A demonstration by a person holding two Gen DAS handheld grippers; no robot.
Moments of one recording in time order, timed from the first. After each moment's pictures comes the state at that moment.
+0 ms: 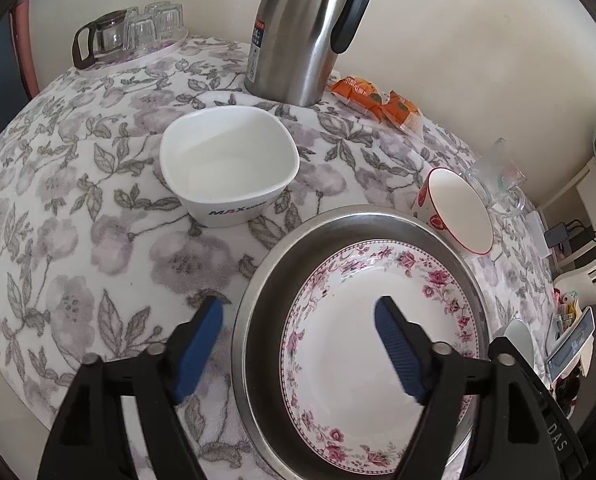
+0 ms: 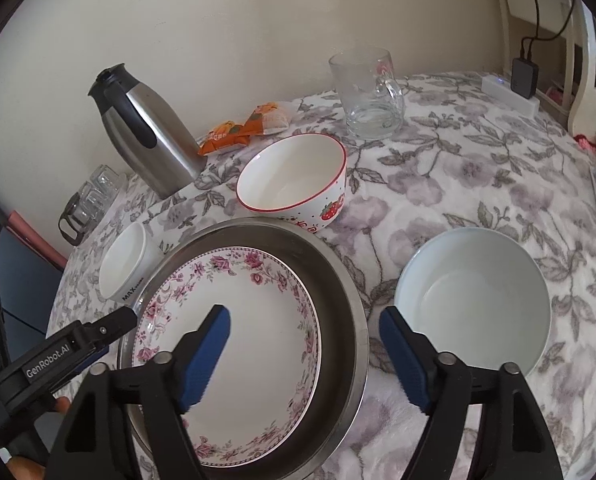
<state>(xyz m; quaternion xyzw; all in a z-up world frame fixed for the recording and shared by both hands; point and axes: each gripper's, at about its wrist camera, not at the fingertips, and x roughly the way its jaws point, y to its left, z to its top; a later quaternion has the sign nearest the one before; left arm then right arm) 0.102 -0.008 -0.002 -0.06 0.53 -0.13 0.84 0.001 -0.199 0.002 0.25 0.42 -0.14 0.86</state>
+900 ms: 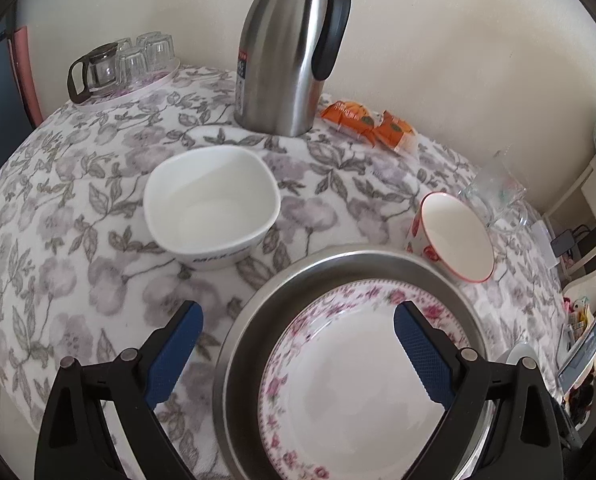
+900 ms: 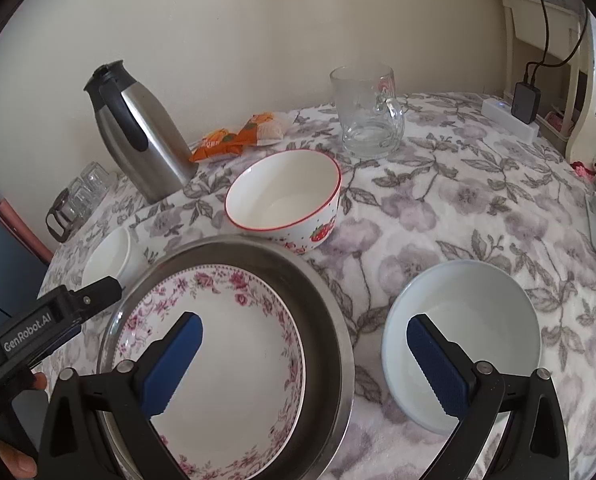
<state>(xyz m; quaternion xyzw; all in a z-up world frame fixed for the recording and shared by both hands) 0.119 -0.030 0.009 -0.05 0.49 -0.12 0.86 0.013 -0.208 0.001 0.22 0.41 -0.16 0.87</state>
